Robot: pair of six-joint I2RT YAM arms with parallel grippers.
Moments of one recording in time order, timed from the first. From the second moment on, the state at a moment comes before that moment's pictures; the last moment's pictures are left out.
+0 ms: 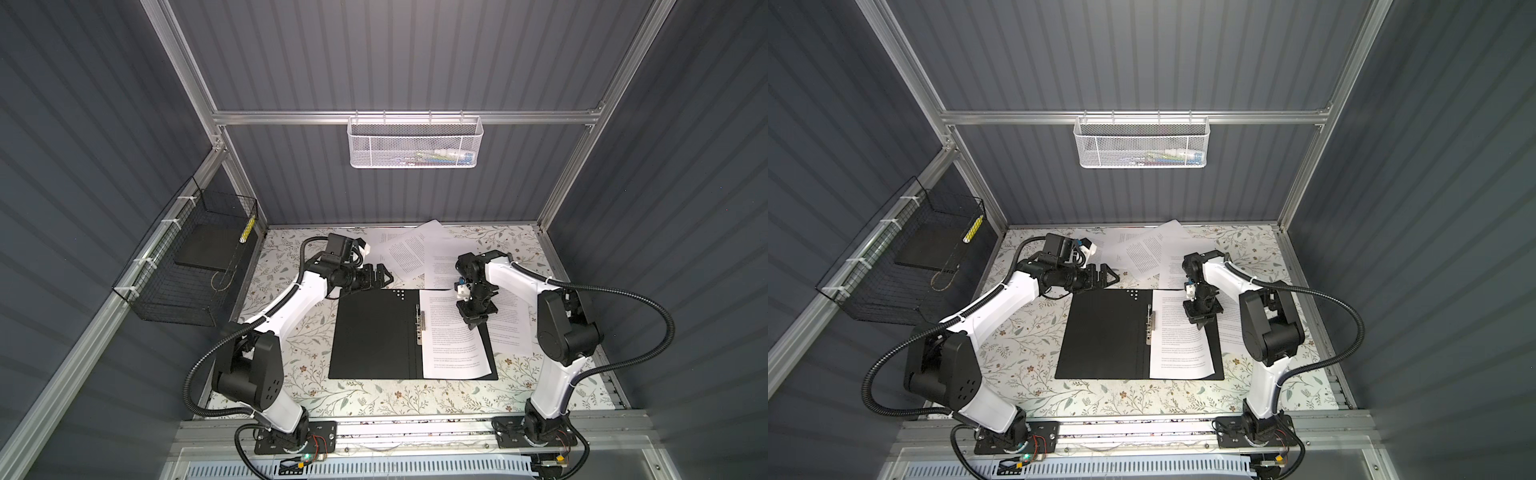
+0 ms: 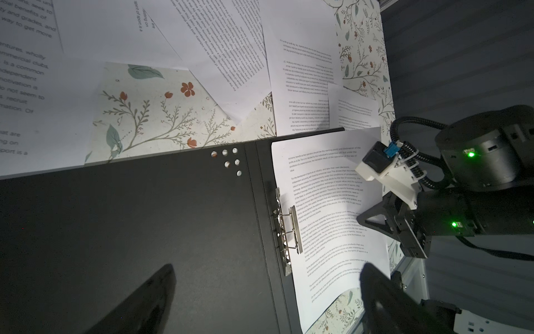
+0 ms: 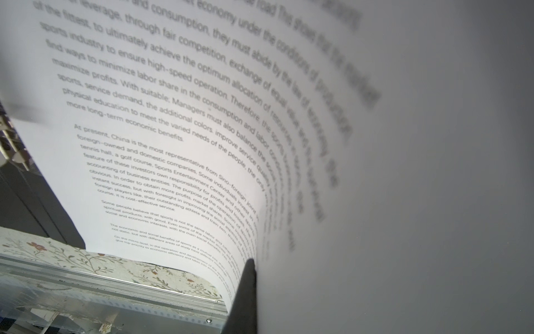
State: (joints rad) left arm -0.38 1.59 1.26 -0.56 0.49 -0.39; right arm 0.37 1.89 1.37 -1.24 -0.11 0.08
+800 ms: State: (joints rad) left arm -0.38 1.59 1.26 -0.56 0.50 -0.39; right arm 0.37 1.89 1.38 -1.24 -0.13 0.10
